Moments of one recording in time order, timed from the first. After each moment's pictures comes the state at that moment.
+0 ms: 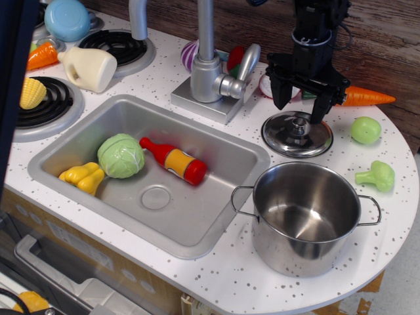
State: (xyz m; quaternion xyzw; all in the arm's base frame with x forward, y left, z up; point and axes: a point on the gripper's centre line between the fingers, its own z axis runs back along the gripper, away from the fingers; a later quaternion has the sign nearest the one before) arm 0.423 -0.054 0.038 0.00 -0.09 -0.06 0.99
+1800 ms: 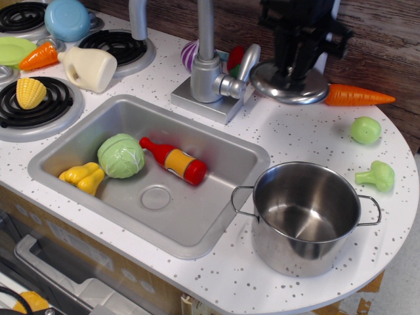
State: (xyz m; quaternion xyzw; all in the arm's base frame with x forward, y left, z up) arm 0.395 -0.054 0.110 0.03 -0.03 -0.03 1.00
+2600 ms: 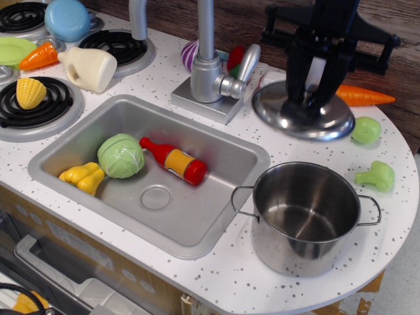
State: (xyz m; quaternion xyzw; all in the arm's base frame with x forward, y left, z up) arm 0.299 -0.090 0.136 0.03 -0.02 0.07 1.00
